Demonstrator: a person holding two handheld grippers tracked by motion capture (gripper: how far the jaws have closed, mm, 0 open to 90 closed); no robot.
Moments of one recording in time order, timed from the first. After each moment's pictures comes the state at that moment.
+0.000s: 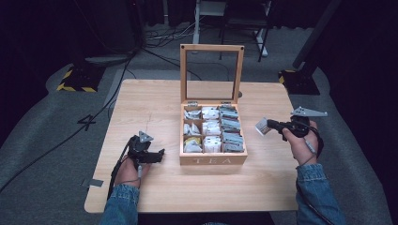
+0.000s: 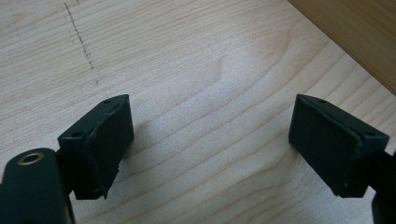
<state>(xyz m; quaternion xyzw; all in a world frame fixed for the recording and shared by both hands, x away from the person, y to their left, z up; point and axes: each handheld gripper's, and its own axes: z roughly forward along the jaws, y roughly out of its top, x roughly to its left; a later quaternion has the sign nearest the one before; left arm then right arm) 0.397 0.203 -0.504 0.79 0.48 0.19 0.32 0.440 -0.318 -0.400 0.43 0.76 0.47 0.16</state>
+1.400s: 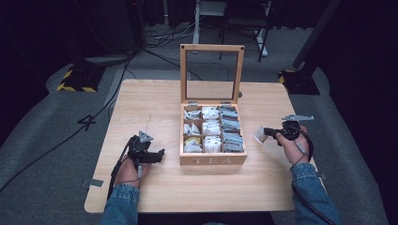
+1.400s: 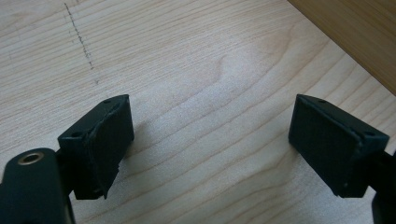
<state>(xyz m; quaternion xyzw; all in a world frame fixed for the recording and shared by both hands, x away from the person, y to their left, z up) 0.397 0.203 -0.504 0.79 0.48 0.19 0.32 0.463 -0.324 -0.455 0.47 0.77 0.41 0.13</state>
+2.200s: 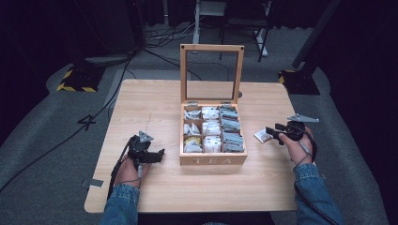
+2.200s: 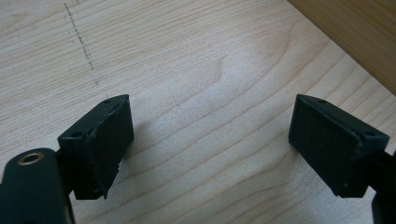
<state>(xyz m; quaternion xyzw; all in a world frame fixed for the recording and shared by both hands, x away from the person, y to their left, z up) 0.397 0.203 -0.504 0.79 0.48 0.18 0.32 0.469 -0.343 -0.467 0.49 0.74 0.42 0.18</state>
